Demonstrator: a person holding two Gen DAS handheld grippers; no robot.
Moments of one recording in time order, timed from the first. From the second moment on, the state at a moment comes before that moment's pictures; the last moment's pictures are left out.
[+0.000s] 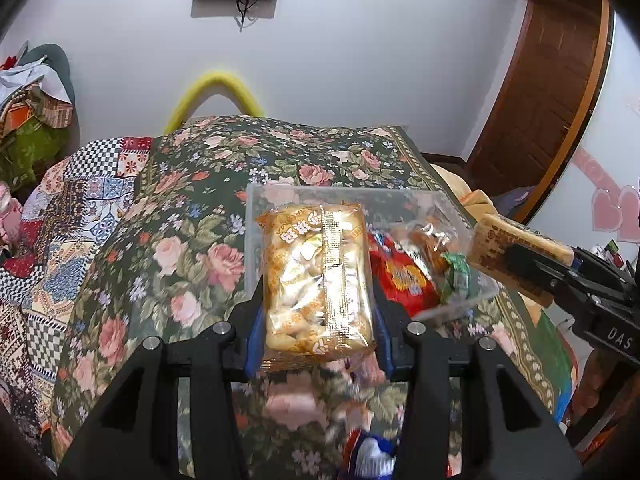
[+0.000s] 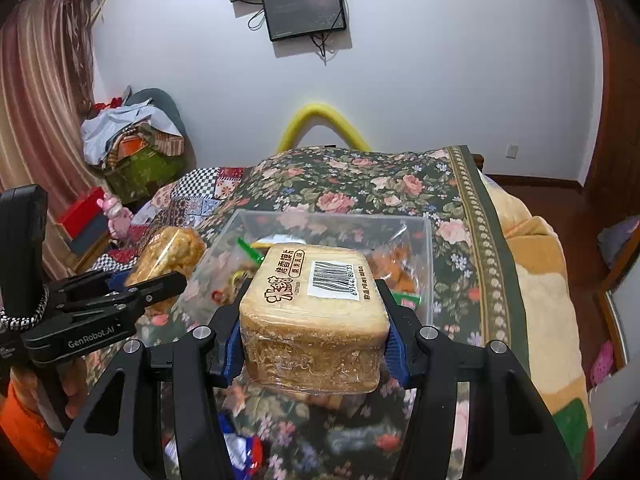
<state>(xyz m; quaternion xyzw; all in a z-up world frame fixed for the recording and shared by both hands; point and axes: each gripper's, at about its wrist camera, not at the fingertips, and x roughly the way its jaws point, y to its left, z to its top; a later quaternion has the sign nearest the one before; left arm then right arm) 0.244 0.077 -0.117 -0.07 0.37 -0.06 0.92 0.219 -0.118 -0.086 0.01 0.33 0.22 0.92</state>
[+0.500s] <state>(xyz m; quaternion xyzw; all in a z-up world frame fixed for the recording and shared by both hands) 0.324 0.065 -0.140 -0.06 0.40 -0.05 0.91 0.279 -0.107 -0.105 0.01 0.35 0.21 0.91</state>
